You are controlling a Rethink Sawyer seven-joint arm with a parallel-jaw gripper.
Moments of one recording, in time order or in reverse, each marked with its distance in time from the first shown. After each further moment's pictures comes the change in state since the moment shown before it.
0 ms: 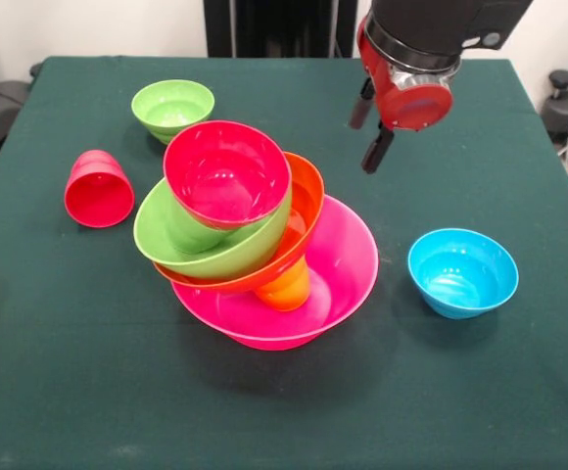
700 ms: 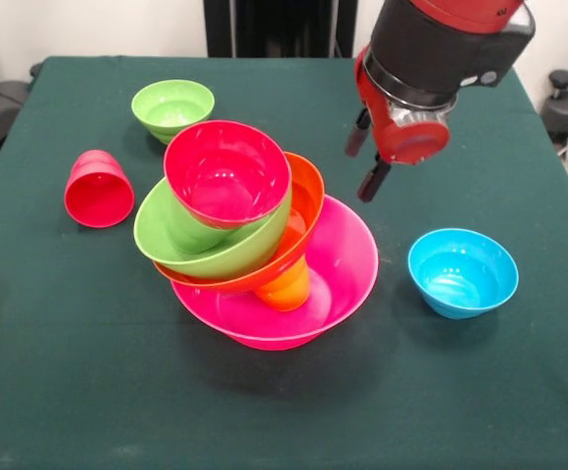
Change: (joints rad) arm -0.001 0.070 -0.023 -0.067 0.025 0.000 0.000
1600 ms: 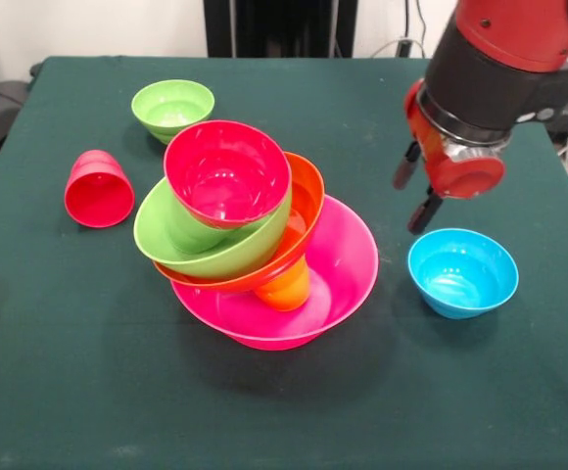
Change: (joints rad) arm 0.045 0.083 -0.038 -0.092 0.101 0.012 0.062
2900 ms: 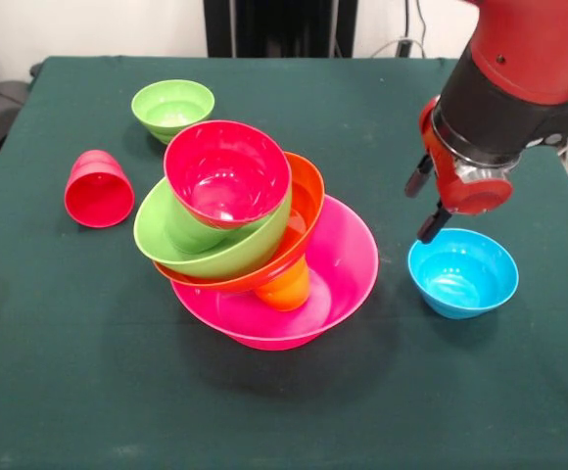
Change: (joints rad) arm 0.014 0.066 -0.026 -0.032 0.034 0.039 0.026
